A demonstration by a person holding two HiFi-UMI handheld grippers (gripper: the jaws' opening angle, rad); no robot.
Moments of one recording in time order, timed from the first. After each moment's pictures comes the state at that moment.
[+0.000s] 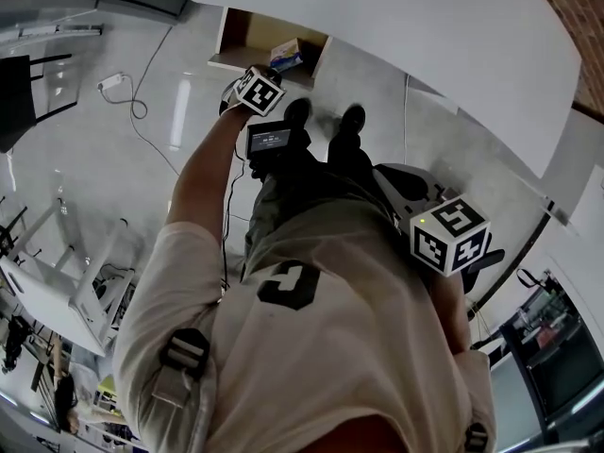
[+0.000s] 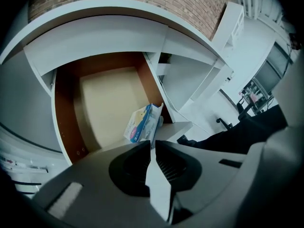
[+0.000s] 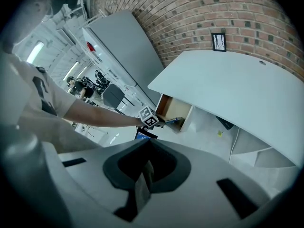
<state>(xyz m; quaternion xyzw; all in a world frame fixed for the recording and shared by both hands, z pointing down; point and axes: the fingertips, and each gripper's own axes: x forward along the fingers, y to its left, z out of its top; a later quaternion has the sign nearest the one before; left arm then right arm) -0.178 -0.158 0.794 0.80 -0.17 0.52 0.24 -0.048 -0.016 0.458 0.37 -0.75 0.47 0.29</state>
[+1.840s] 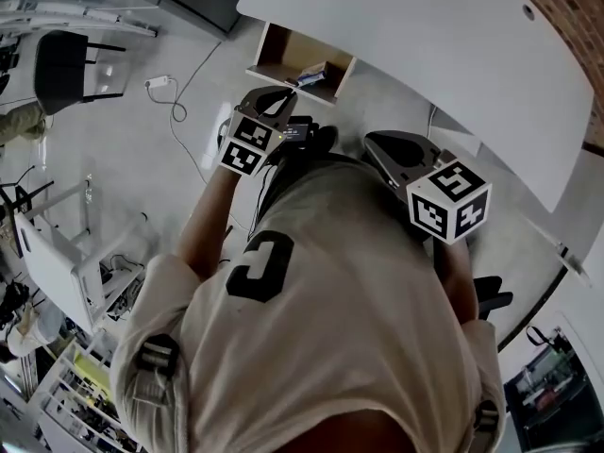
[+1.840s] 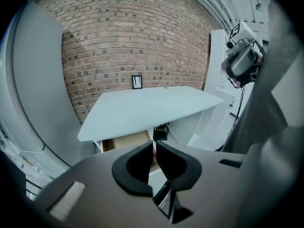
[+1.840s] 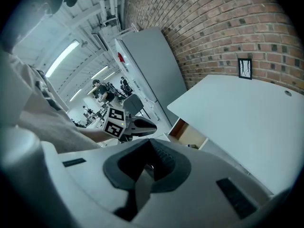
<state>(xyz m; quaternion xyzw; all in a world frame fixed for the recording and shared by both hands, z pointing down) -0.174 -0.130 0.518 0.88 -0.30 0.34 0.12 -0.060 -0.051 0.404 0.30 -0.86 0.35 0.22</state>
